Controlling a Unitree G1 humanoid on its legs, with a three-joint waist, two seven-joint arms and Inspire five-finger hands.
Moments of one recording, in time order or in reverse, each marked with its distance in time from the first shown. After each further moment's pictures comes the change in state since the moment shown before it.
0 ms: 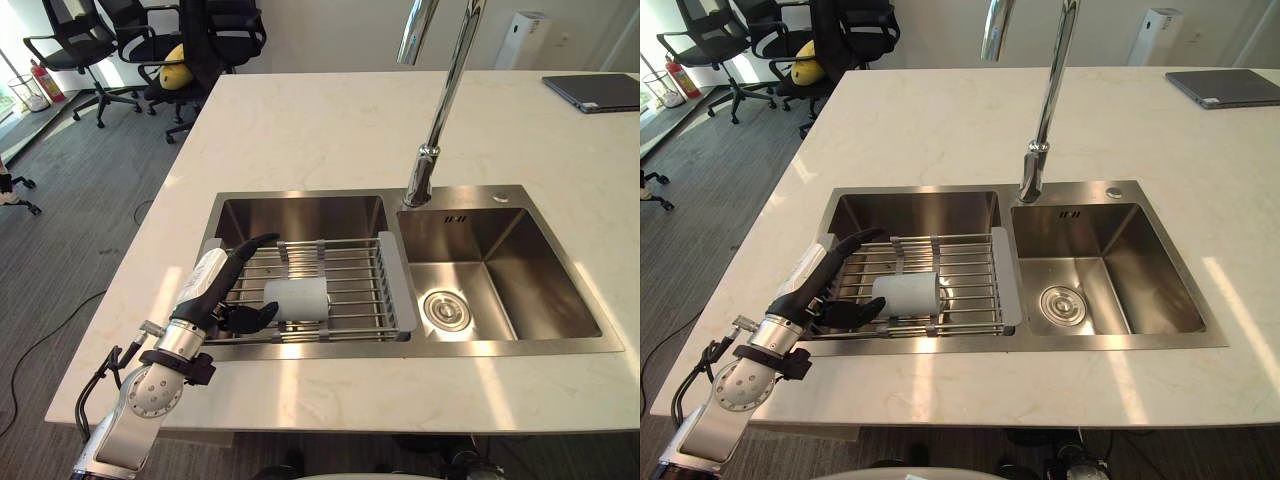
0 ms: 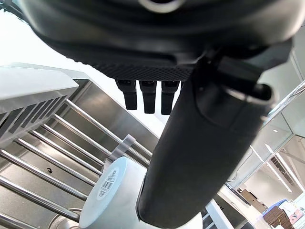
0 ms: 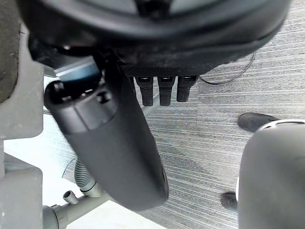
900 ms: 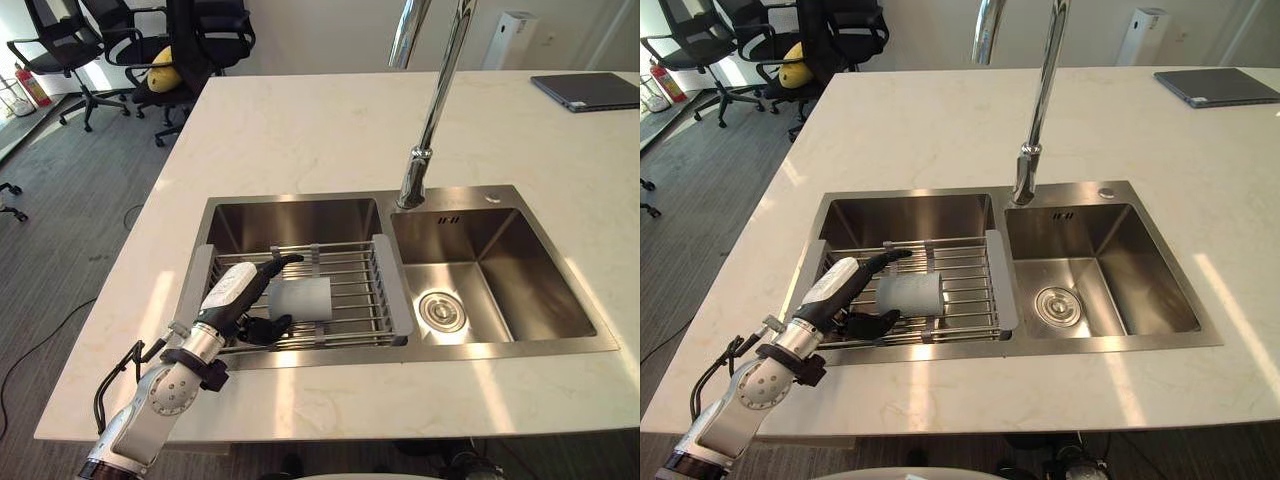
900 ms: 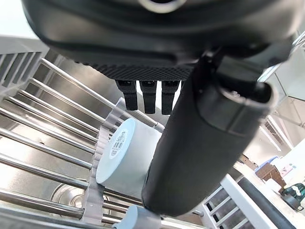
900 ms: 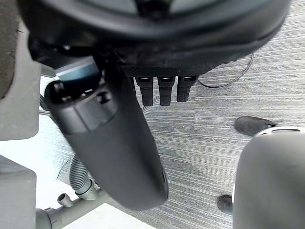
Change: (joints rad) left arm -0.081 0.036 -0.125 0.073 0.104 -0.001 -0.038; right arm -0.001 -0.001 0.005 0.000 -0.030 0.014 -0.001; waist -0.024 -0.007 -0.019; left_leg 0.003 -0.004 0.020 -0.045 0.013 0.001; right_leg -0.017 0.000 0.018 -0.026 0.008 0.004
